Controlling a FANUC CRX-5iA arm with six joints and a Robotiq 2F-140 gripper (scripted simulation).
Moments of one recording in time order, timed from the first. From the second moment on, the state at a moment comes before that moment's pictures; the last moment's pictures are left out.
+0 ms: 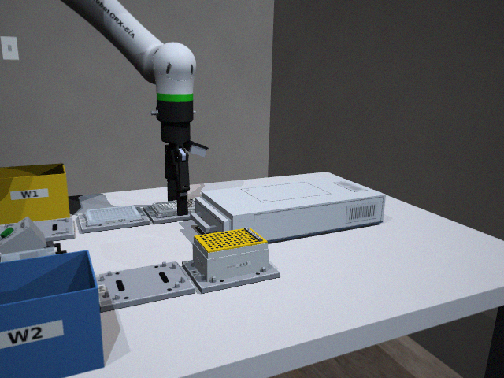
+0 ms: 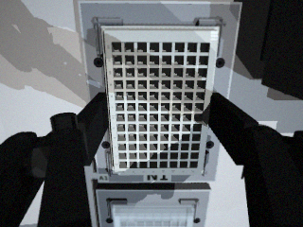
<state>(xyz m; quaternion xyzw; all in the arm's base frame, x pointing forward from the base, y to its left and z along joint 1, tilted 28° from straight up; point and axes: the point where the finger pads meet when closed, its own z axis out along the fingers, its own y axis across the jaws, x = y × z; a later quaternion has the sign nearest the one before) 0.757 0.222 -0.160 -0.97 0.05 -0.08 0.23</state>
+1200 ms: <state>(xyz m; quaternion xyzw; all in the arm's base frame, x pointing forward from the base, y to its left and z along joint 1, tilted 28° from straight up) 0.756 0.221 -0.157 -0.97 0.05 -0.08 0.23</state>
